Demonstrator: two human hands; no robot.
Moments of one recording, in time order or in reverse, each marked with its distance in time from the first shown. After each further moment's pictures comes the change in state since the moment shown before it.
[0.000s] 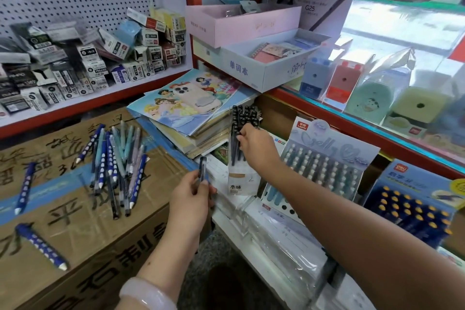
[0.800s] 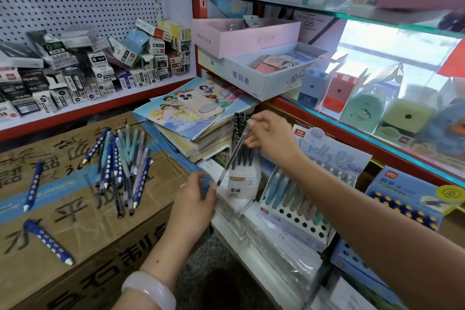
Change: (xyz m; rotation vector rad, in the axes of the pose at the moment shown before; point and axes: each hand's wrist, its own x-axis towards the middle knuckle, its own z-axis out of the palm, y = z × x) left_hand 0.002 -0.006 -0.013 0.517 -0.089 0.224; right_hand -0.023 -0.023 -0.065 0.607 0.028 0.073
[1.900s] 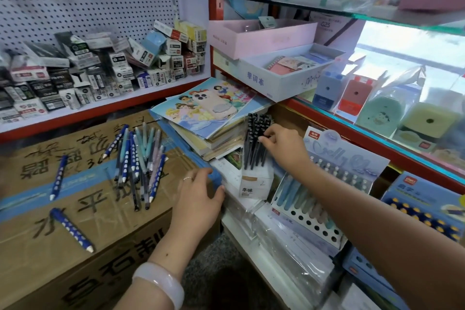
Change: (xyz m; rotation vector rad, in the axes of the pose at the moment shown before) left_hand 0.000 -0.006 -0.012 0.274 0.119 0.041; right_hand 0.019 0.035 0.008 -0.614 0.012 -0.037
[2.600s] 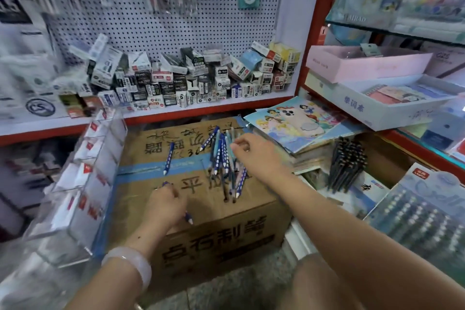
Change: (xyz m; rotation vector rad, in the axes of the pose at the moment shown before) left_hand -0.021 -0.151 -0.131 0.033 0.165 -0.545; right_hand -0.045 -0.212 0.063 0.339 -0.373 -0.331
